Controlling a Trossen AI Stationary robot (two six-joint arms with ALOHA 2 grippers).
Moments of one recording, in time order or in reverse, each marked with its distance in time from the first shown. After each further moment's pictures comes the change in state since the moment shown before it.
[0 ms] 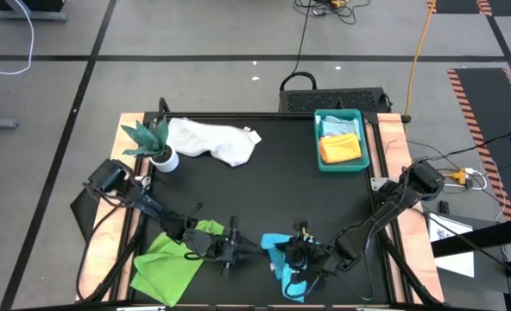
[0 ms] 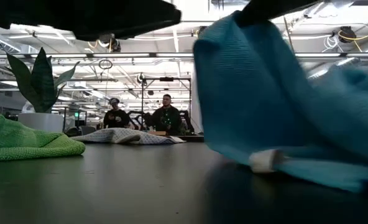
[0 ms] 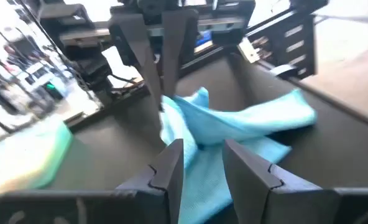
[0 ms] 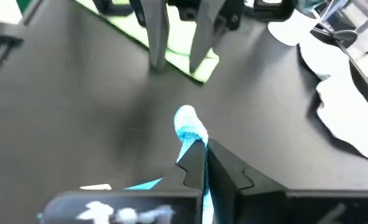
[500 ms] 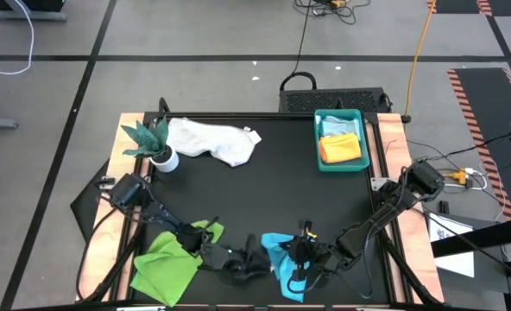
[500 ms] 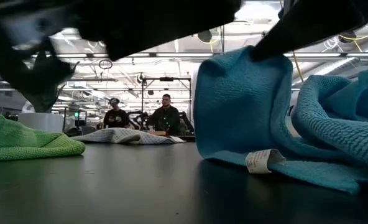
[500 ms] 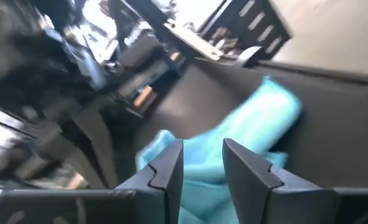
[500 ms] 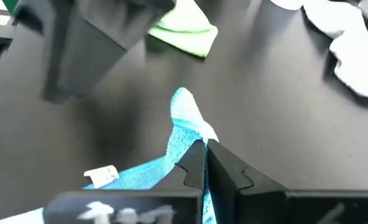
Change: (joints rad) left arm -0.006 0.223 0.224 -0.011 0.093 0.421; right arm 0.002 0.002 -0.117 0.083 -0.006 0.192
